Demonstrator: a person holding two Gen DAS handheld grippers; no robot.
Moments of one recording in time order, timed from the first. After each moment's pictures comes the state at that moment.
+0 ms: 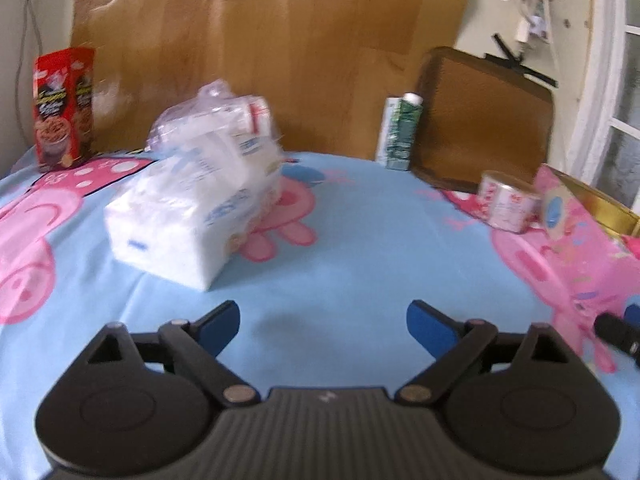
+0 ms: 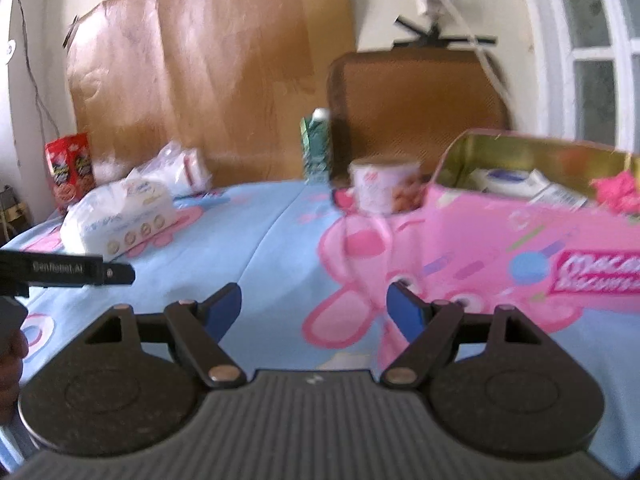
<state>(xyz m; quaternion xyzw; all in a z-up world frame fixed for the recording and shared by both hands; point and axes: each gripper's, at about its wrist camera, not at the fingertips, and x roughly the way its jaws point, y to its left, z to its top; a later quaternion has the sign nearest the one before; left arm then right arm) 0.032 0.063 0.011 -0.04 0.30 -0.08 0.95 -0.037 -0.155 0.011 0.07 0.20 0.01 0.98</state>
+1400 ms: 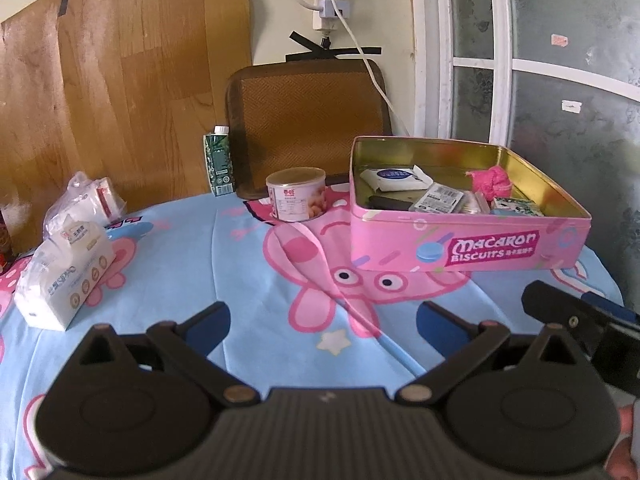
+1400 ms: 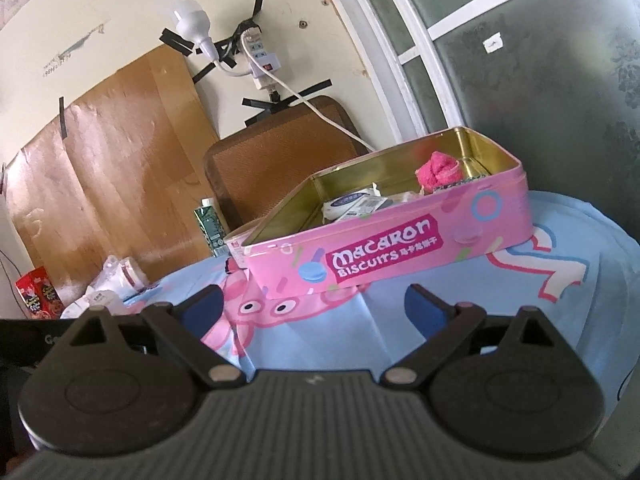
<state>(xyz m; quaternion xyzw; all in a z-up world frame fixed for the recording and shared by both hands) -0.075 -0.106 0.064 0.09 0.28 -0.19 0.94 -0.163 -0.259 0.023 0.23 0.13 -0.10 0.96</state>
